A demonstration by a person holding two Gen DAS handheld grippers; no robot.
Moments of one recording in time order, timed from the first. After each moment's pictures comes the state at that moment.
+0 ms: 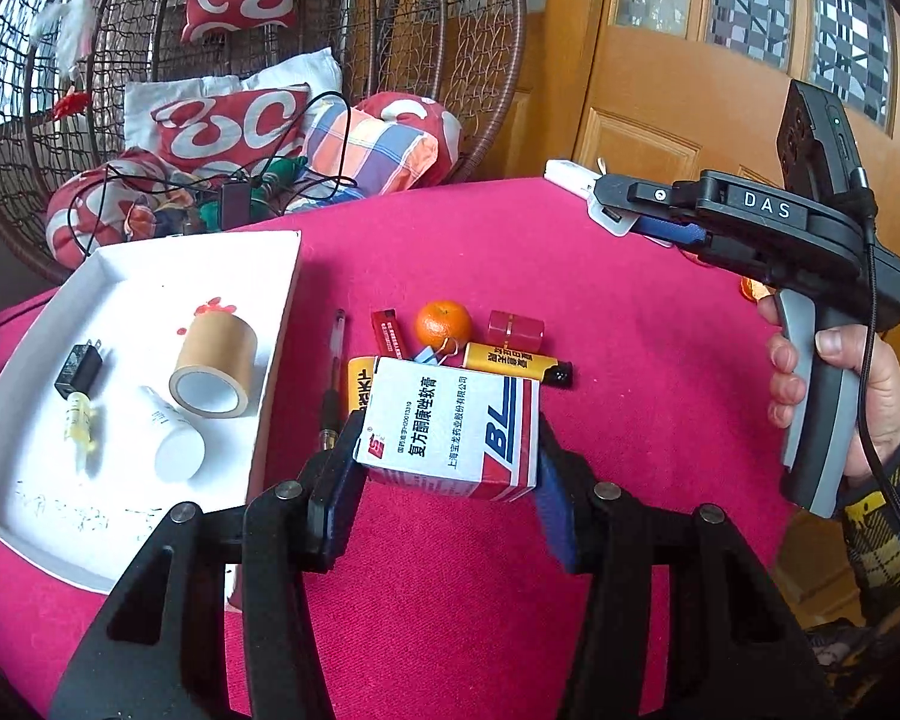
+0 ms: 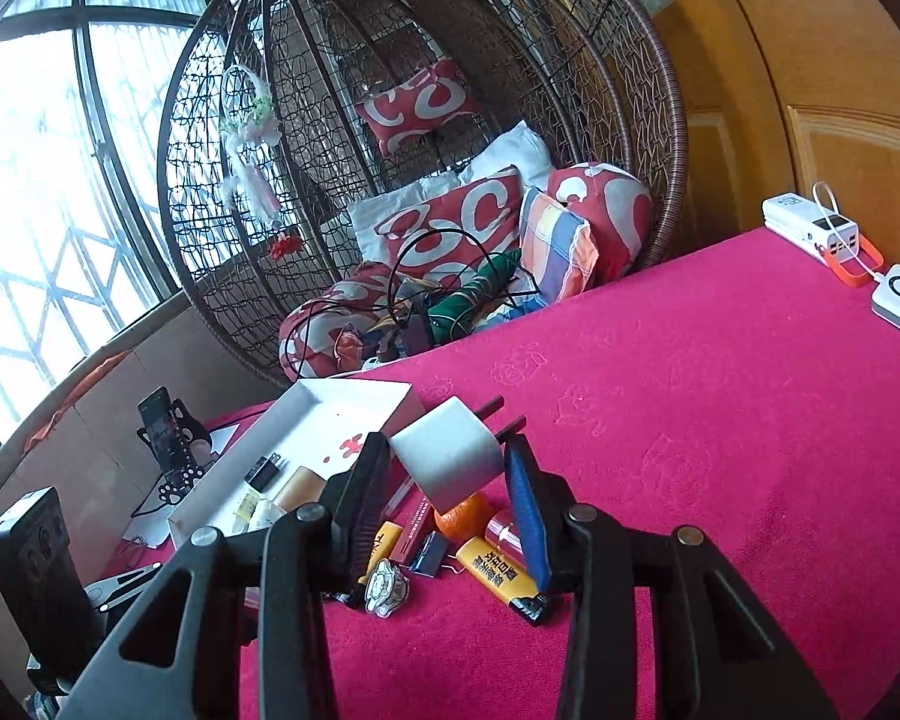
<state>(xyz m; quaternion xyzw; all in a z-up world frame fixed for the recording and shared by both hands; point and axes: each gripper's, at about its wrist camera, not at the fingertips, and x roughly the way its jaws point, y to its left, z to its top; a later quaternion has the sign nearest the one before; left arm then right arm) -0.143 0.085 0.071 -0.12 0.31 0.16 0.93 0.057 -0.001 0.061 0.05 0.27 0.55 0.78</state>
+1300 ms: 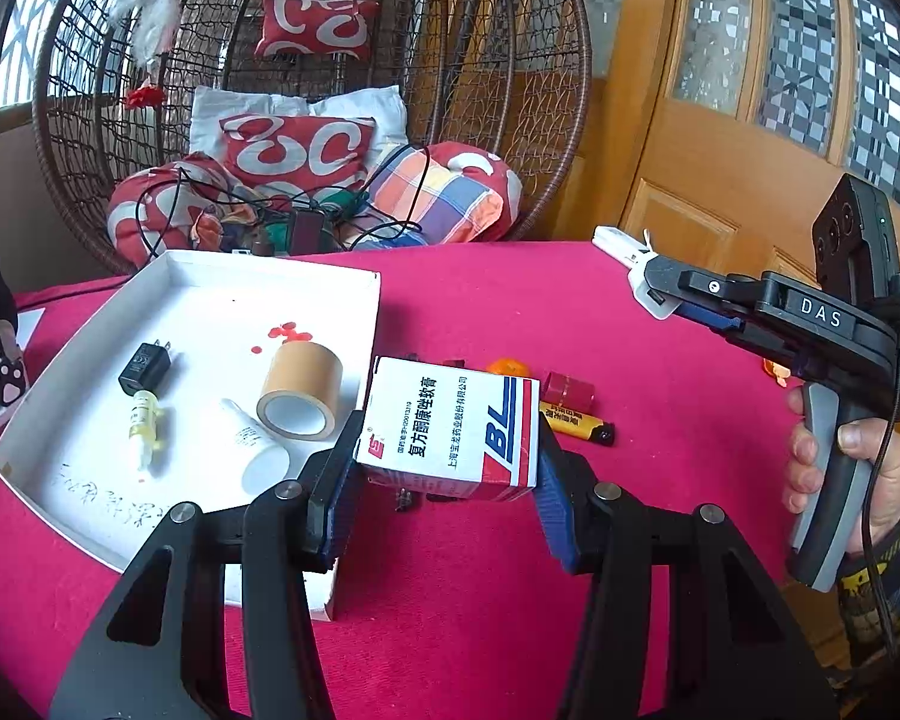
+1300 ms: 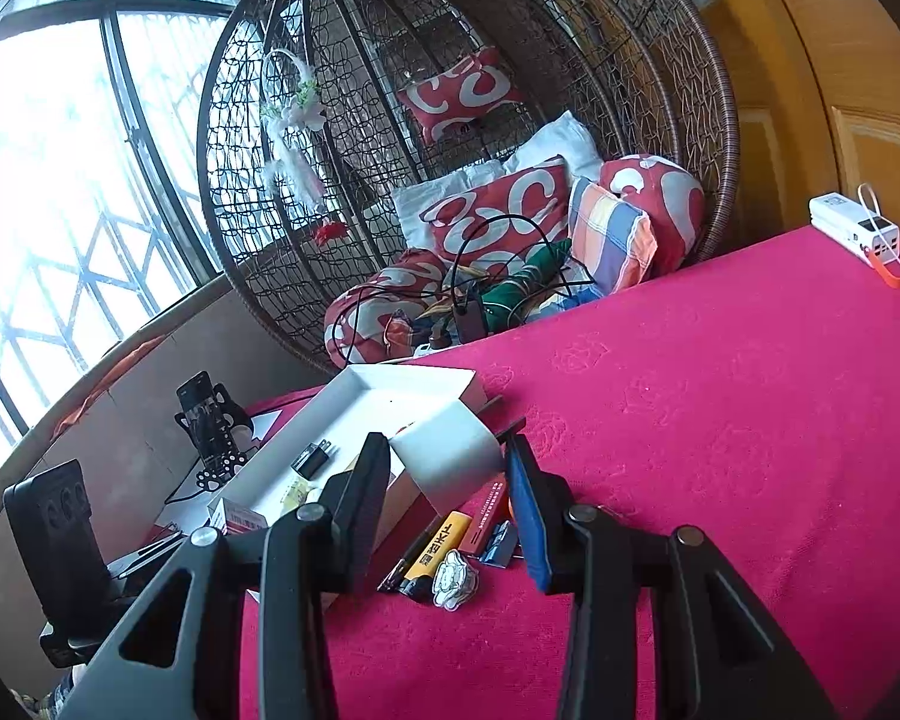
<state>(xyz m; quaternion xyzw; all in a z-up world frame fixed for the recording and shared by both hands) -0.180 0.113 0.087 -0.16 0.25 0.21 0.93 0.034 0.012 0.067 0.04 0.28 0.59 0.76</state>
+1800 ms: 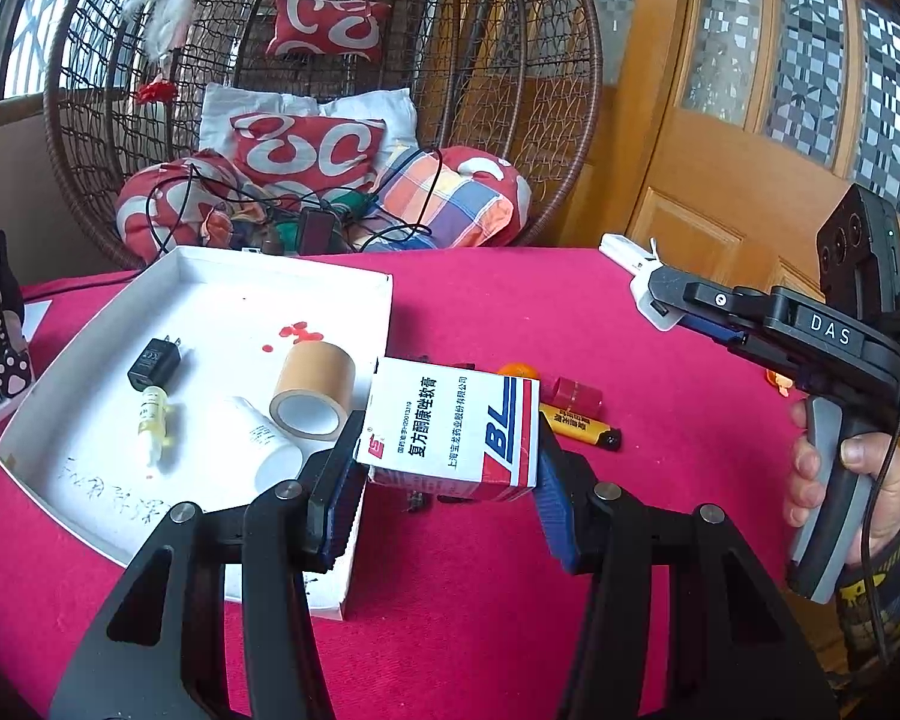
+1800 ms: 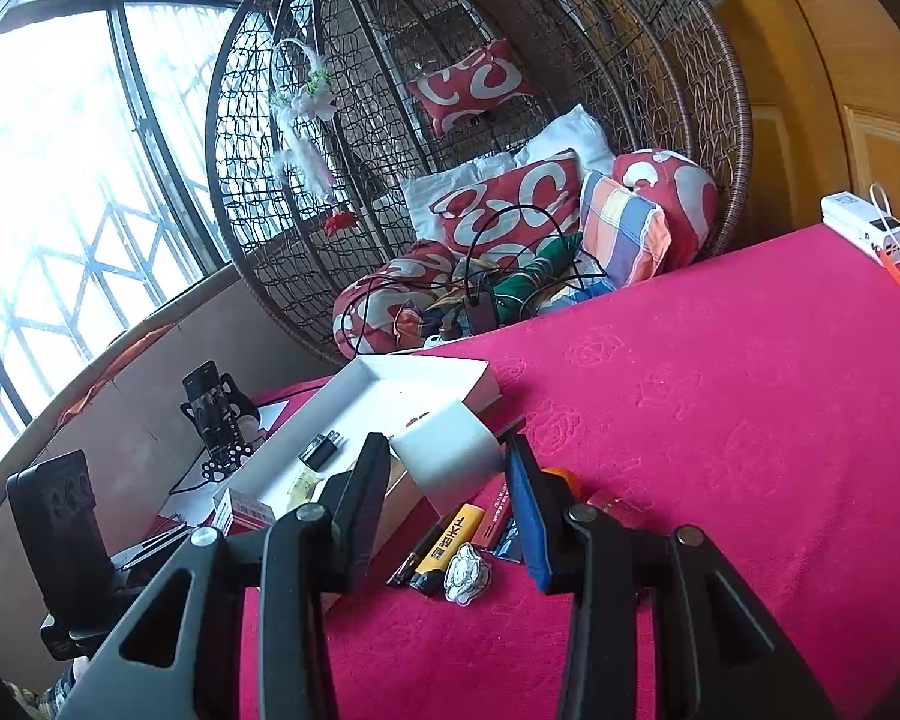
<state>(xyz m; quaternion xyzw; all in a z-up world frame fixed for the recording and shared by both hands) -0.185 0.119 0.086 -0.17 0.25 0.21 0.93 0.029 0.017 0.064 0.03 0.28 0.60 0.75</state>
